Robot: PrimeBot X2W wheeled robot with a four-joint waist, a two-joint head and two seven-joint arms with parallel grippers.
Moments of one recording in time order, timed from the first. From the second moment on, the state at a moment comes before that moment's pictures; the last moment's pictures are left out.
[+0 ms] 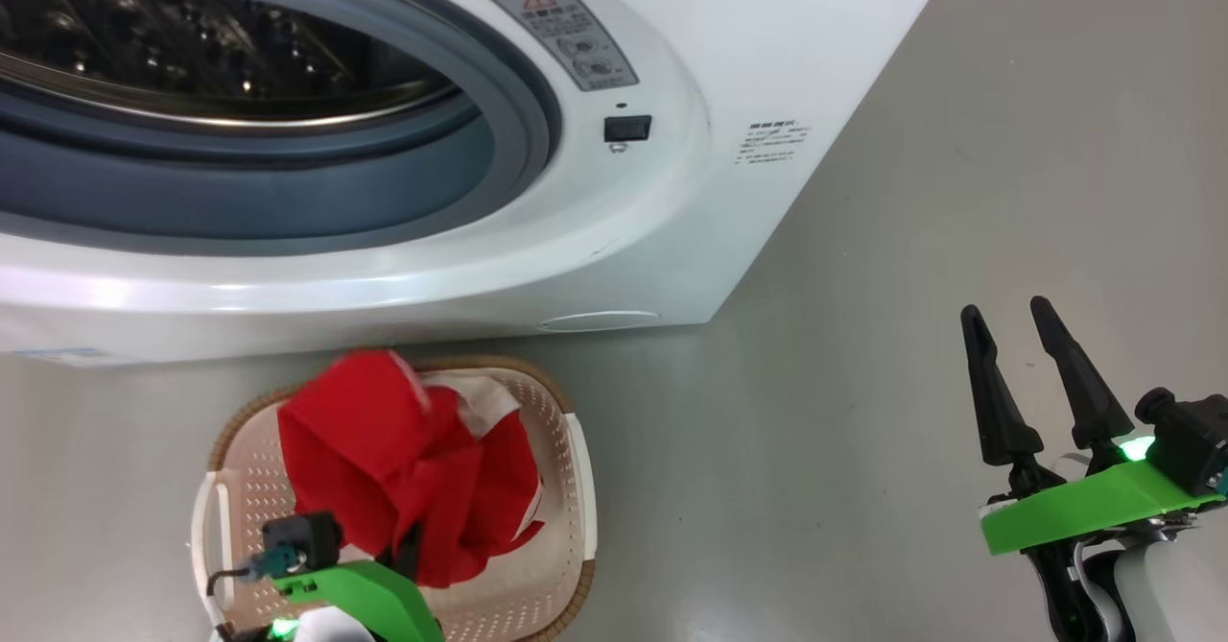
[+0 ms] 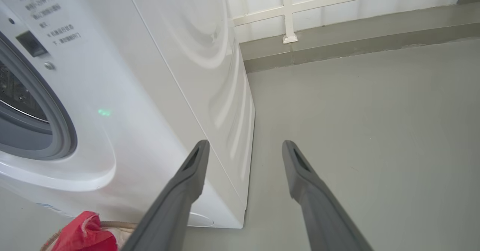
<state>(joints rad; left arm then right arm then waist) -0.45 0.03 -0.25 1.06 -0.58 -0.12 -0.17 -0.14 -0.16 0.04 0.18 0.49 0.12 -0.26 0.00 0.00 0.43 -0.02</state>
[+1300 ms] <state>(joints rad) -0.46 0.08 -0.19 0.87 -0.49 -0.10 -0.25 -0.12 -0.17 0.04 0.21 0.49 0.12 -0.26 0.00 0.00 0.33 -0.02</state>
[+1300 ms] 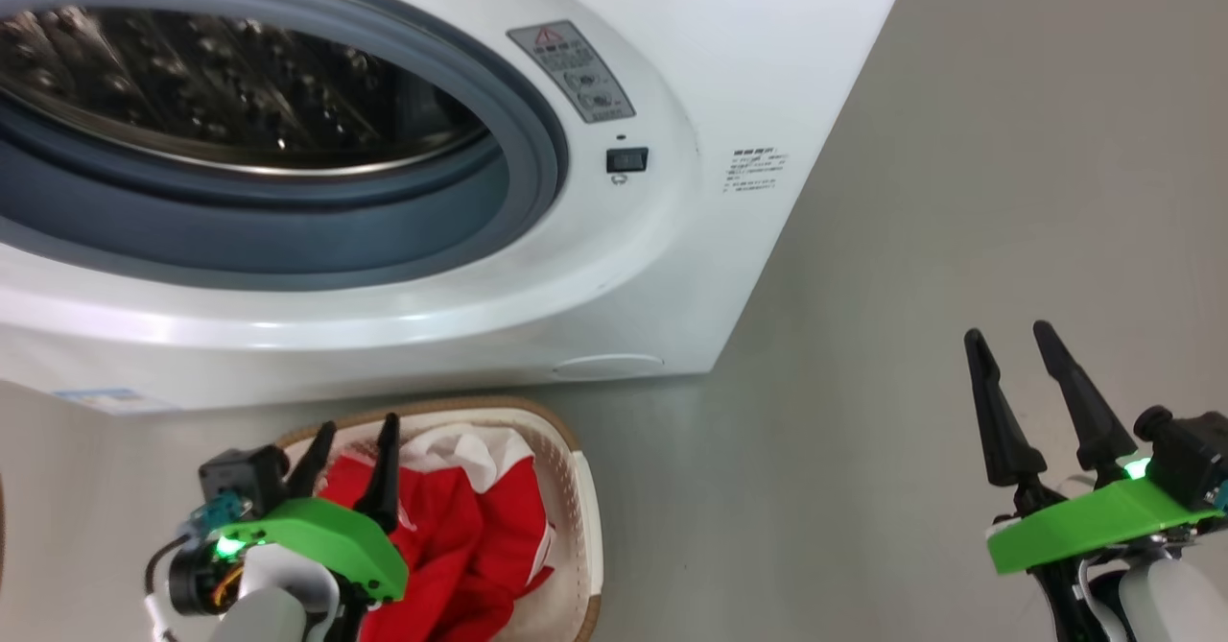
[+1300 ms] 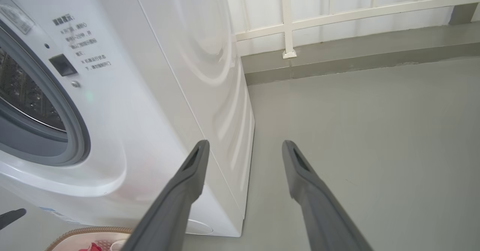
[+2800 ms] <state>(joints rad) 0.08 0.05 0.06 0.22 -0.17 -0.12 -0.25 0.16 -0.17 0.00 0.21 0.49 0.12 -0.26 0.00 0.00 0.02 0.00</state>
